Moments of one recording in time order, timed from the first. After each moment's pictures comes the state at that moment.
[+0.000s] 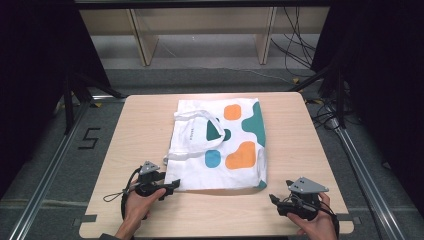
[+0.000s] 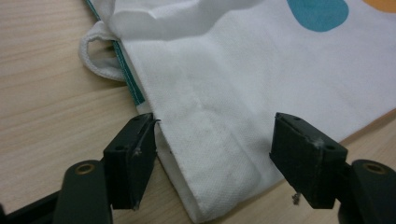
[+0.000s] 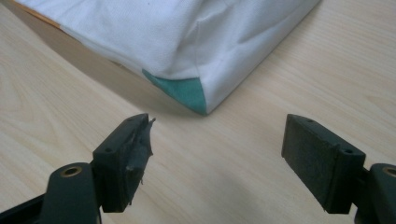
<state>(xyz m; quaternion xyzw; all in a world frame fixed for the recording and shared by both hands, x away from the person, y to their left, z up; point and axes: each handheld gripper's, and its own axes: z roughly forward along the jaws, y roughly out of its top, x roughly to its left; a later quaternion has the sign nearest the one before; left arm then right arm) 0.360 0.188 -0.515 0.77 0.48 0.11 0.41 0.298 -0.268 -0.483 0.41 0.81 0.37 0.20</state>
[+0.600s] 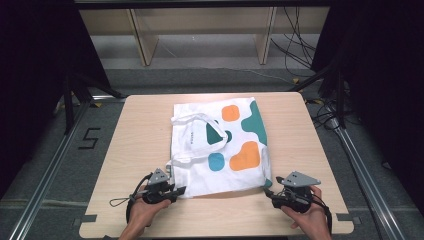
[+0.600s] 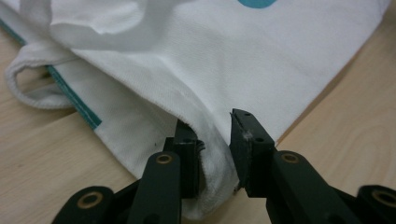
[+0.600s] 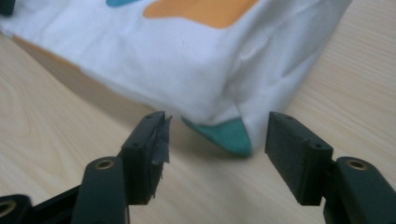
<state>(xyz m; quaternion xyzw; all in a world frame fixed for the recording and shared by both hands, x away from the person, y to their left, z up) 0.334 0.160 -0.517 0.81 0.40 0.09 0.43 0.317 -0.255 -0.484 0.40 0.81 0.38 0.19</state>
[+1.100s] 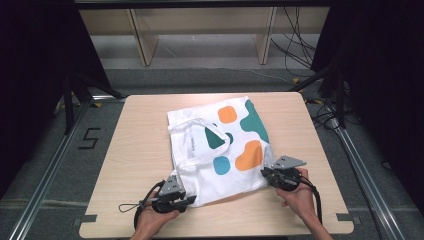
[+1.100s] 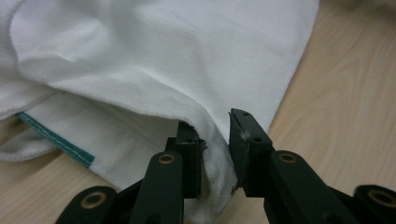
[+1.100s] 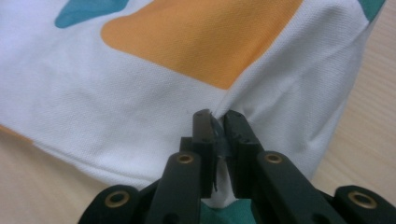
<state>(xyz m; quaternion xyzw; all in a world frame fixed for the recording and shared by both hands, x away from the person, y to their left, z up) 0.312 0.129 -0.515 0.83 0.35 0.09 0.43 0.372 -0.243 -0.492 0.37 0.83 0.36 0.20</state>
